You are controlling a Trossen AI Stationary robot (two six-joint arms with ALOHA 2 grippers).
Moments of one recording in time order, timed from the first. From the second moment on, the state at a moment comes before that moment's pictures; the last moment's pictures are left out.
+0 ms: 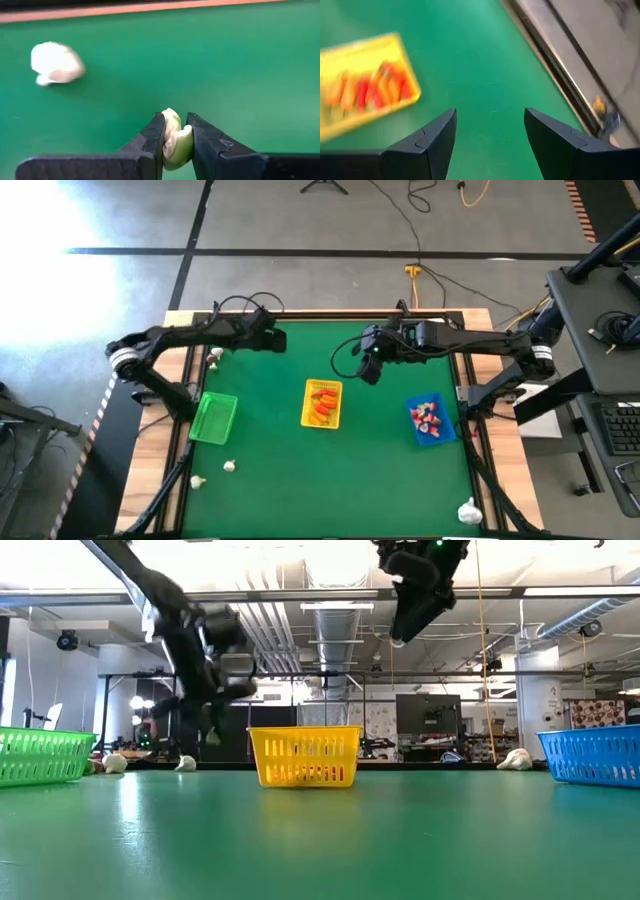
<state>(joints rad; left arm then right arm) 0.62 1.52 0.84 -0.39 -0.22 -0.74 -0.14 1.50 1.42 -0.95 0.36 0.24</state>
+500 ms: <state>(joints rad) -0.05 1.36 1.06 -0.31 -0.36 -0.67 0.02 1.51 1.26 -0.87 0.02 0.24</state>
